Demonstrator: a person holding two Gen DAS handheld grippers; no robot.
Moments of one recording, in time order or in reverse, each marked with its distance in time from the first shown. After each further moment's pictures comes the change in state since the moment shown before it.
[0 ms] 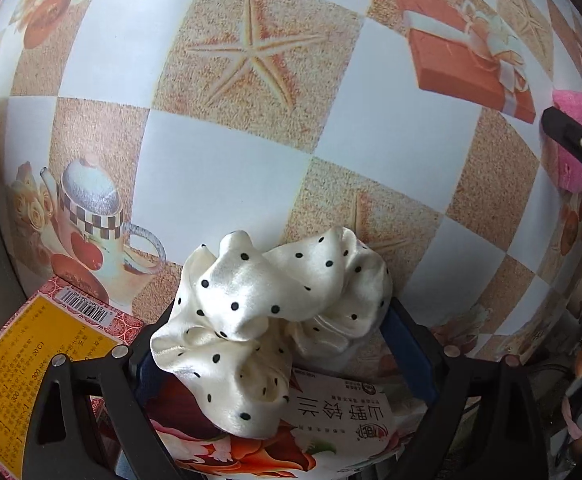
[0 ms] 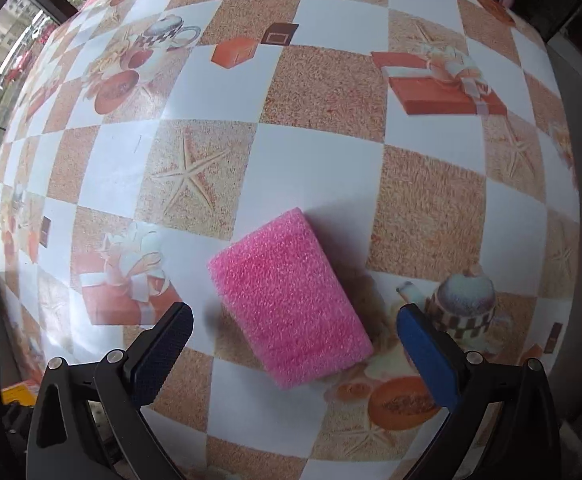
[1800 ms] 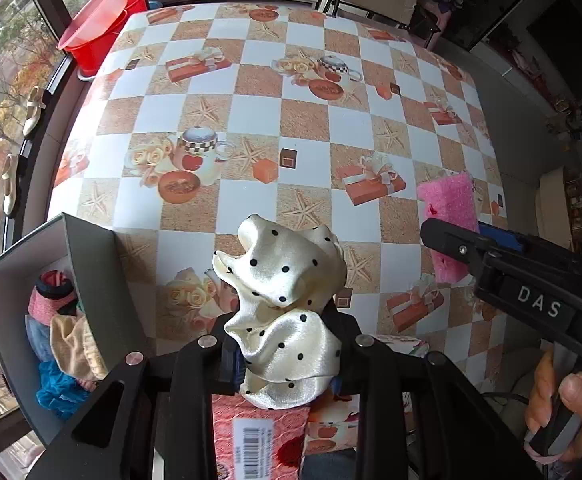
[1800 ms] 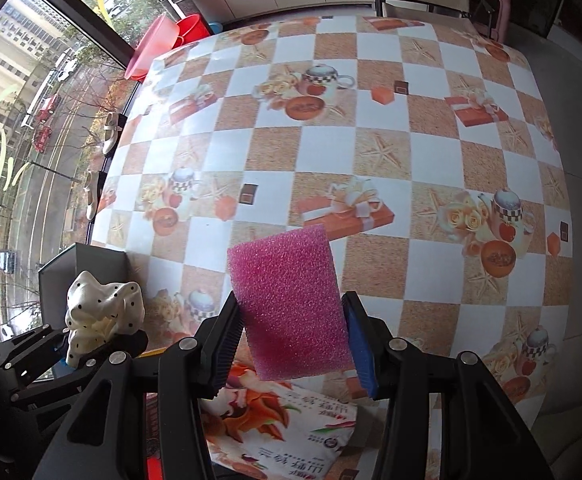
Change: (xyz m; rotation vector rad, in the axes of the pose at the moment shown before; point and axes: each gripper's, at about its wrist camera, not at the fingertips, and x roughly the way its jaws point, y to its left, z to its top) left arm -0.170 0.086 -0.090 0.319 -0.529 -0.100; right arm -0.151 0.129 -0.080 0.107 -0.123 0.184
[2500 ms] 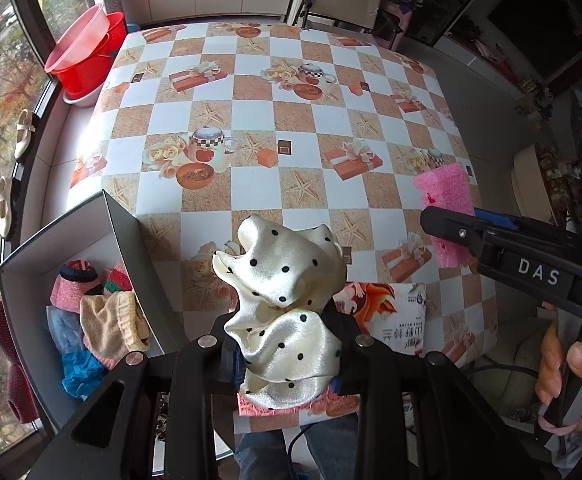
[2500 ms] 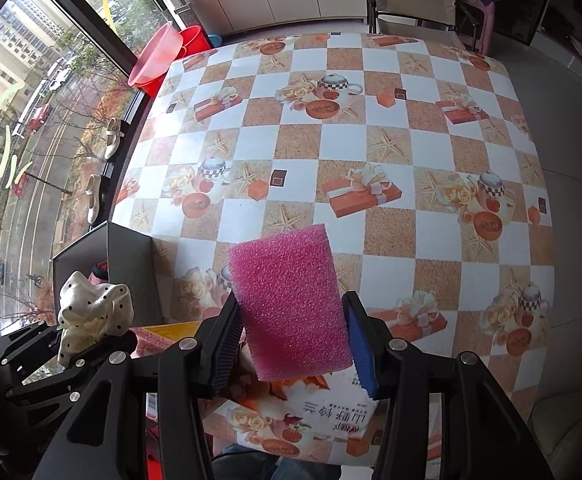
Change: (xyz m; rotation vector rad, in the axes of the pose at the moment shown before) left arm -0.050 0.029 -0.055 0.118 -0.051 -0.064; right arm -0.042 0.048 -0.050 0.028 -0.054 -0.050
